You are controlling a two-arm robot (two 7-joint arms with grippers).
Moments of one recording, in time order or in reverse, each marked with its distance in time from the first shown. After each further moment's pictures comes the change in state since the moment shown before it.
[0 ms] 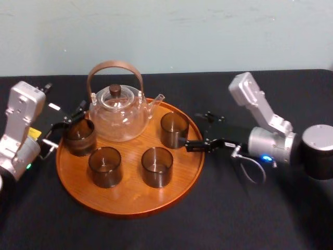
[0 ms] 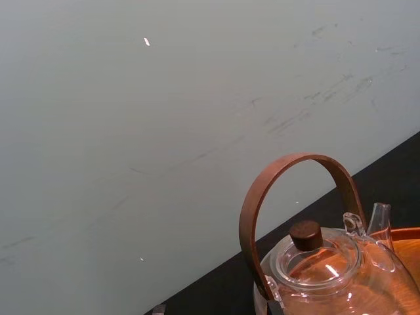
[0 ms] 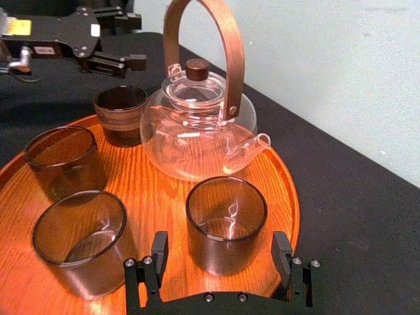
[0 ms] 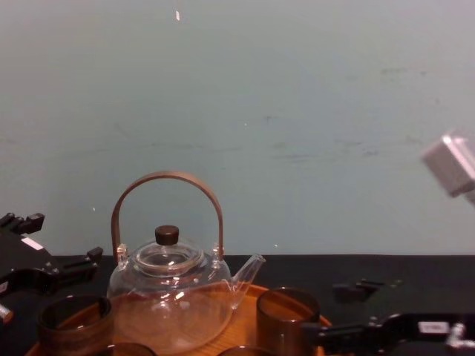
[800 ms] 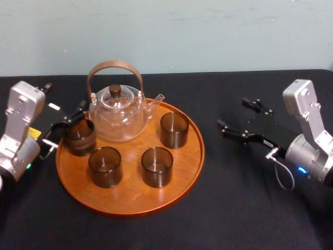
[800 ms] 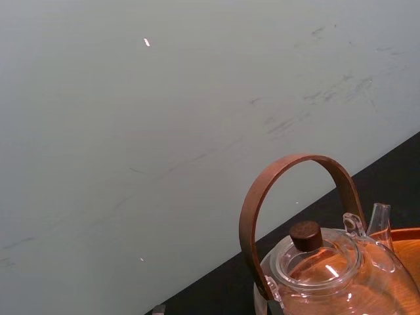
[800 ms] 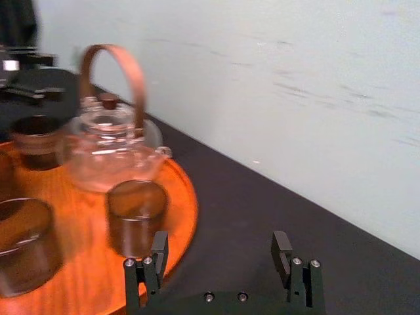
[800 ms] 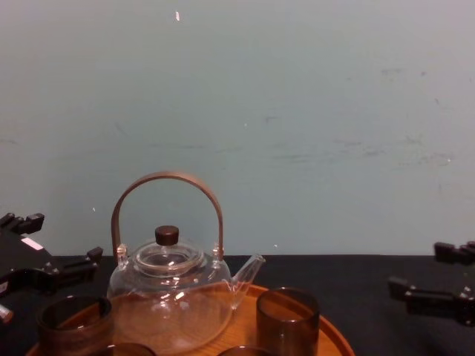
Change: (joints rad) left arm 0.000 0.000 0.000 0.000 0.000 0.000 0.000; right arm -0.272 0.102 0.178 -0.259 -0.006 -0.130 -0.287
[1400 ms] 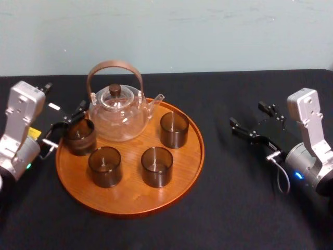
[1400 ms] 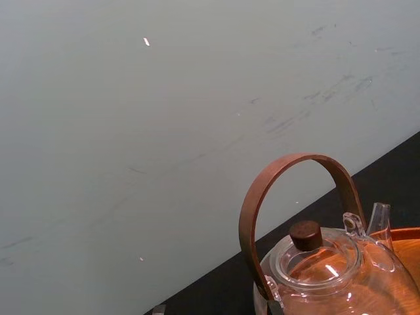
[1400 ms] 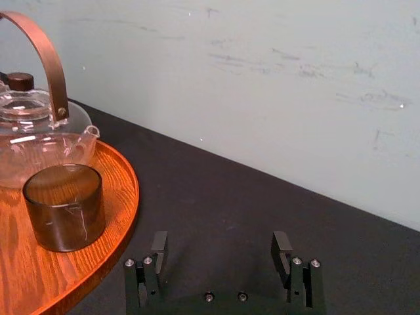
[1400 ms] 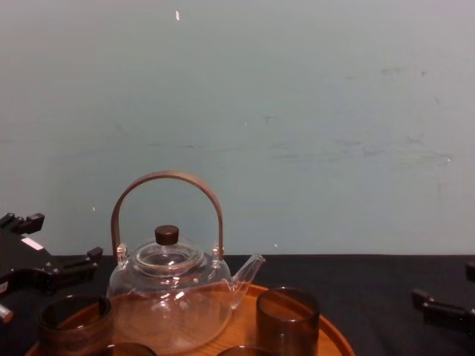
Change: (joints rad) left arm 0.000 0.000 0.000 0.000 0.000 0.000 0.000; right arm -0.031 -0.099 0.061 0.085 -0.065 -0.031 -0.137
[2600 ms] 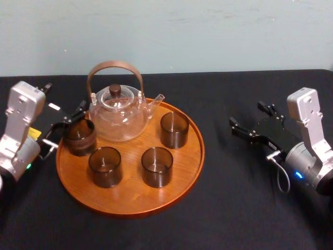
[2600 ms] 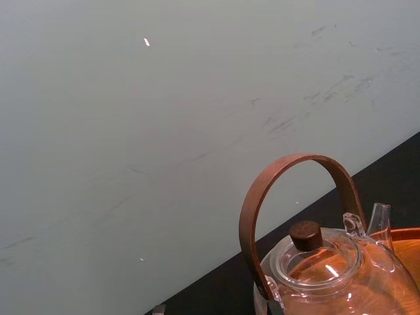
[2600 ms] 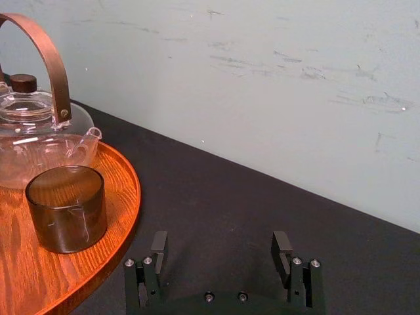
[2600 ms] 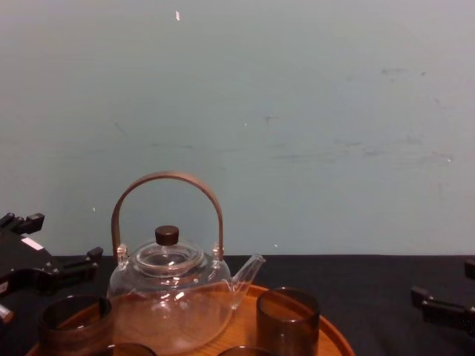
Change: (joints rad) left arm 0.000 0.000 0.000 0.000 0.000 0.000 0.000; right arm 0.002 0.003 -0.002 -0.003 0.001 0.001 0.003
